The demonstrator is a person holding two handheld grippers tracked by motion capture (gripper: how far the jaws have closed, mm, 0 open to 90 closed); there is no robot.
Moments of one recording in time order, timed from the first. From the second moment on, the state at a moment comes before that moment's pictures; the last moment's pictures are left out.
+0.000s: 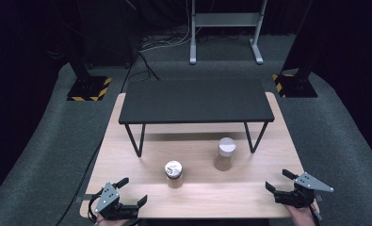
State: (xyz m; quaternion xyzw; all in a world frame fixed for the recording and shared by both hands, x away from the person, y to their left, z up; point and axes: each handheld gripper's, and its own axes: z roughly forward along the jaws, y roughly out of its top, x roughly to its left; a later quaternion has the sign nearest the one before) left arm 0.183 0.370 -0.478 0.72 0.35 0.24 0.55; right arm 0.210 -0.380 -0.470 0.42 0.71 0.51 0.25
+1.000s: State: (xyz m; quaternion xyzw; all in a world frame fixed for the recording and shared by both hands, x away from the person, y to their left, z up) left arm 0.230 0.289 -0.467 0.75 0.31 0.23 0.53; right arm 0.209 -0.378 -0.470 0.42 0.71 0.51 0.25
